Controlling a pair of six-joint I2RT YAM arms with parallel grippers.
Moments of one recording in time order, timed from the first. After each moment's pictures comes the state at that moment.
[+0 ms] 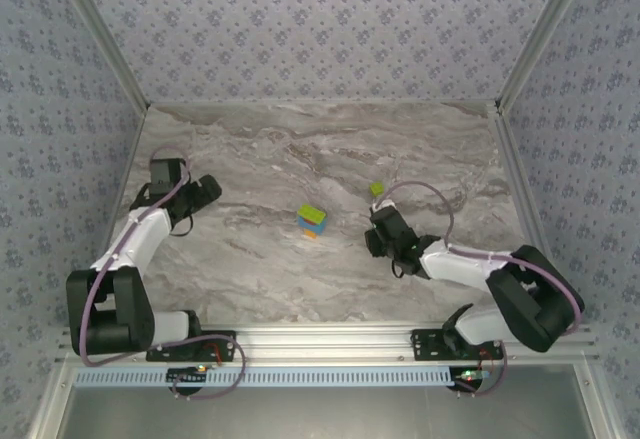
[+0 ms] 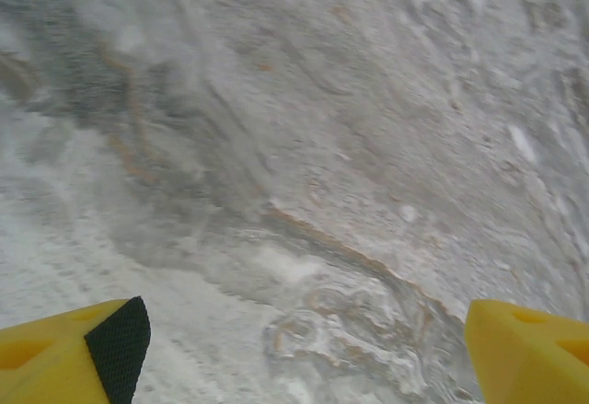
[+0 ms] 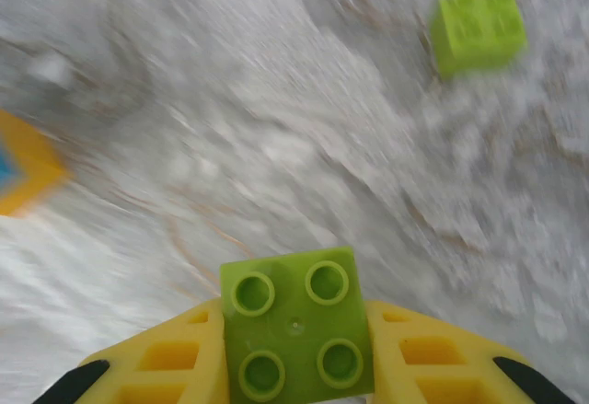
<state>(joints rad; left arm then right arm) -0.01 1.27 0.74 -0.31 0.11 -0.50 0.68 1.28 0.60 -0.13 0.15 0.25</state>
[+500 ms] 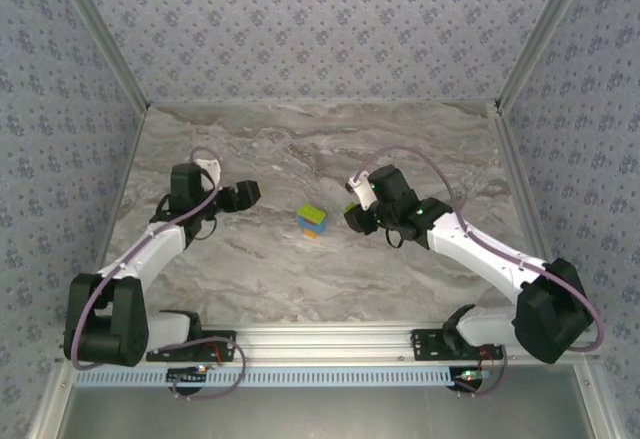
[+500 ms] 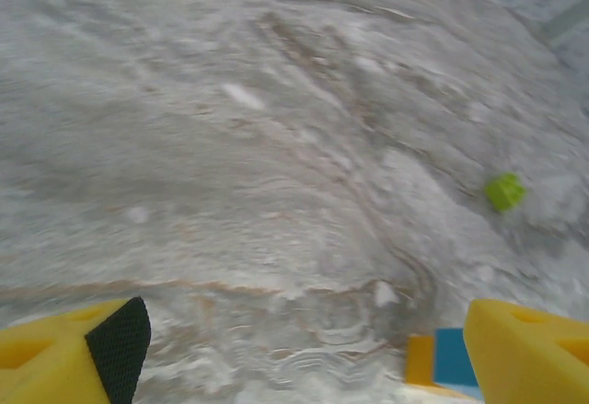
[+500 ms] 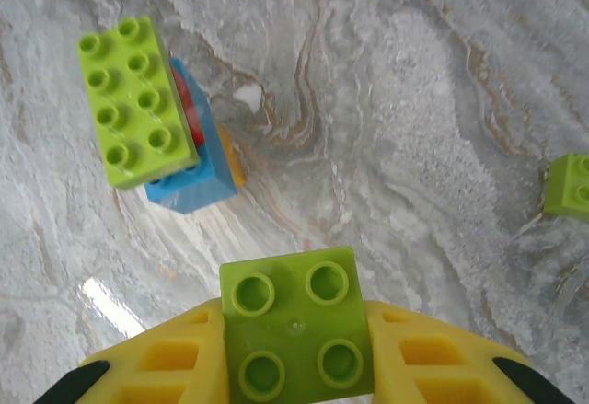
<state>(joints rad) -0.20 1.25 0.64 0.01 0.51 -0.31 0.65 1.31 0.89 -0.44 -0.11 -0.01</state>
